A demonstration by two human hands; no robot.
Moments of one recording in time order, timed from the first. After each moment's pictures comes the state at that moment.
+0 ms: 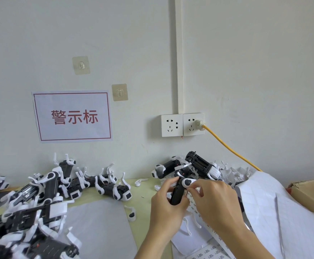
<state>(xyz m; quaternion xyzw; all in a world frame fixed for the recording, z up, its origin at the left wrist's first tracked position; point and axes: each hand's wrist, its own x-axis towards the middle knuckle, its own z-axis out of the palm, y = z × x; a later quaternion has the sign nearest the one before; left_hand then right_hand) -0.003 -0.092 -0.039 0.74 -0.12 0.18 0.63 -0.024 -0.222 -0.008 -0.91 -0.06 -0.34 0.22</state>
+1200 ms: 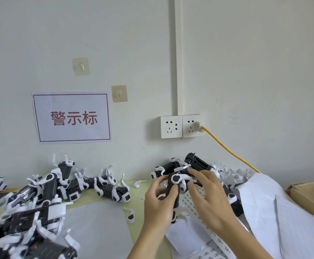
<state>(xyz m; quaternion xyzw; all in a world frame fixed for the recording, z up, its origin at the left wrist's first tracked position) 0.001 -0.085 -0.030 0.64 -0.08 0.17 0.74 -0.019 -0.222 -0.011 -0.87 -0.10 -0.27 0.40</state>
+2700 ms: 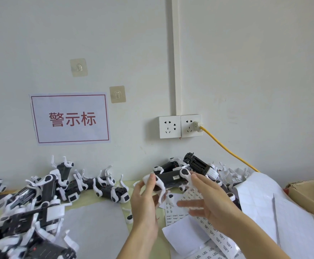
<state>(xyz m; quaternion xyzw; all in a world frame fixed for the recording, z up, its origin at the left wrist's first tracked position) 0.007 -0.072 -0.022 0.47 0.03 0.15 0.87 -0.011 -0.231 -0.004 -0.63 -0.04 0.00 0.78</state>
